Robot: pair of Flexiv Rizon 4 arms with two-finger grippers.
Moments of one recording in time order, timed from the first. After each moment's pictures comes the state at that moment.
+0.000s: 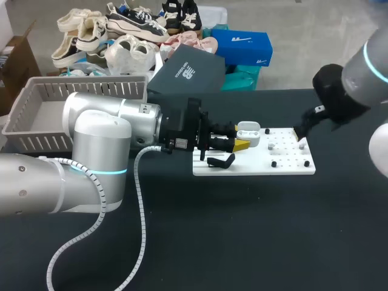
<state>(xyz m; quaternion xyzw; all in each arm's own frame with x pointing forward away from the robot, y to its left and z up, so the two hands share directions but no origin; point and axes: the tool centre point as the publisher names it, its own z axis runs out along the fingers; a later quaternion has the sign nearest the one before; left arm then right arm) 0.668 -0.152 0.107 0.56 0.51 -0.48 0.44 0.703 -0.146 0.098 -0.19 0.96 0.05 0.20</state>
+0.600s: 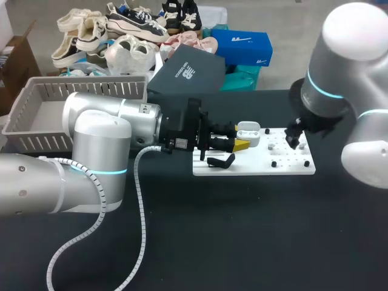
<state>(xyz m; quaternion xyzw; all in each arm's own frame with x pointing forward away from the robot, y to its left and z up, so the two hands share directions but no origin) 0.668 -0.152 0.107 0.56 0.51 -0.48 0.44 0.720 -0.143 0.059 -0.18 0.96 -0.07 0.18</state>
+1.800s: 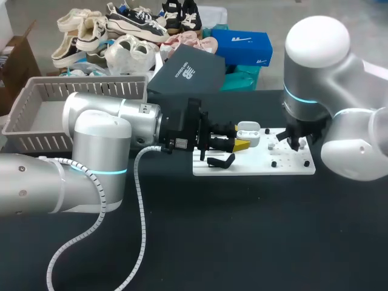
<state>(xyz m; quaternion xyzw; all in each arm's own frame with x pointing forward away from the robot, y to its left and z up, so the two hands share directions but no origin) 0.668 -0.152 0.107 0.56 0.51 -0.48 0.44 0.741 -0.146 0.023 -0.16 0.97 -0.12 0.15</state>
